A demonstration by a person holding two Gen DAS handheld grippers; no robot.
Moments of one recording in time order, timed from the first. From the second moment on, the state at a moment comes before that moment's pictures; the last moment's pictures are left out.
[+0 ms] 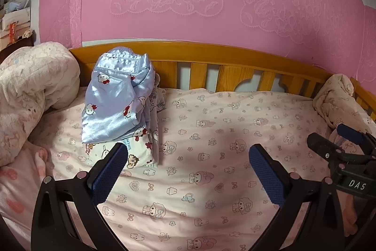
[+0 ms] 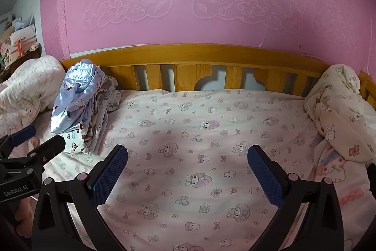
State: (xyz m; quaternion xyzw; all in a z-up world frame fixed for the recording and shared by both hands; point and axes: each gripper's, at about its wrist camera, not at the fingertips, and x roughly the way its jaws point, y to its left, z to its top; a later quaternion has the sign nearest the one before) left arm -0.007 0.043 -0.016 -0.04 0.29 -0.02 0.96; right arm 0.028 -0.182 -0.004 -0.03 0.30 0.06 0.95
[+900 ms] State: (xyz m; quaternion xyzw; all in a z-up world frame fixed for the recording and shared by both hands) left arm -0.009 0.040 -0.016 -0.05 0.29 -0.02 0.96; right arm 0.028 -0.180 -0.007 -0.03 0.30 0.07 0.95
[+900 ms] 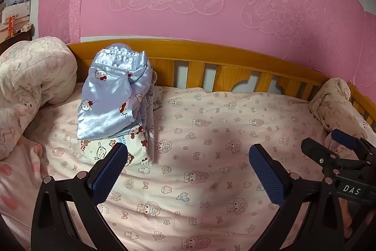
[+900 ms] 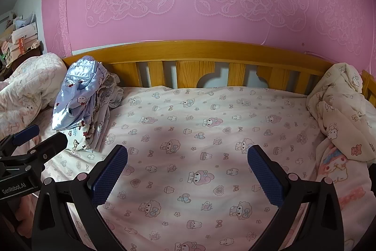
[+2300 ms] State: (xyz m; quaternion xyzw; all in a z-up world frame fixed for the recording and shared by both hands) left arm -0.014 0.036 -0.012 -0.03 0.27 -0.02 0.96; right arm 0.028 -0.178 -0.009 -0.03 0.31 0.07 0.95
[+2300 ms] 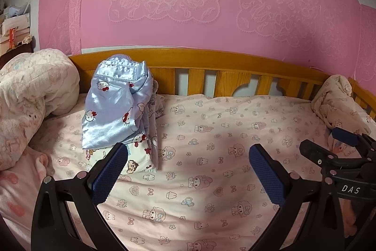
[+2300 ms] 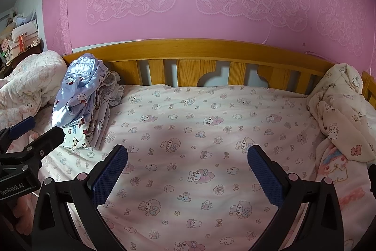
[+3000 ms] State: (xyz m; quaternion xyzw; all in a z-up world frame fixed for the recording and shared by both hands) left arm -0.012 0.035 -0.015 -0.02 0.27 -0.01 0.96; right arm 0.028 -0.178 -0.010 -0.03 0.31 0.07 0.95
